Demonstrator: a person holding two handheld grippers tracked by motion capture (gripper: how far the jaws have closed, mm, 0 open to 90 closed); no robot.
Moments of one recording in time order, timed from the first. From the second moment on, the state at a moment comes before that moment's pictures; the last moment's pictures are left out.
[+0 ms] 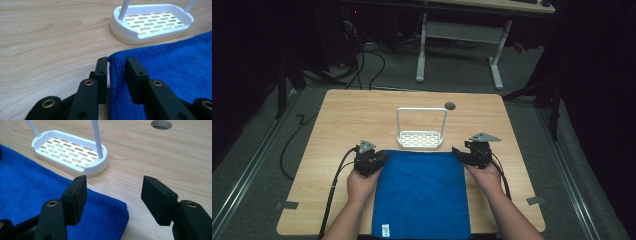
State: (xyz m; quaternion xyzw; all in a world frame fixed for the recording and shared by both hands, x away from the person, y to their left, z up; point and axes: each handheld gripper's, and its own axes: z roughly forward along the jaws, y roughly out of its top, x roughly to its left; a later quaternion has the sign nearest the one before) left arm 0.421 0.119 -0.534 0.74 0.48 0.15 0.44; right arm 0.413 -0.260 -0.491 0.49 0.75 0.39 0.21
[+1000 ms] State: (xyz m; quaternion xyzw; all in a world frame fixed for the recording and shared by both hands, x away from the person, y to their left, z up) left arm 0.417 0.118 -0.533 0.74 0.47 0.15 0.45; right arm 0.409 -0.259 -0.531 0.54 0.73 0.37 0.18
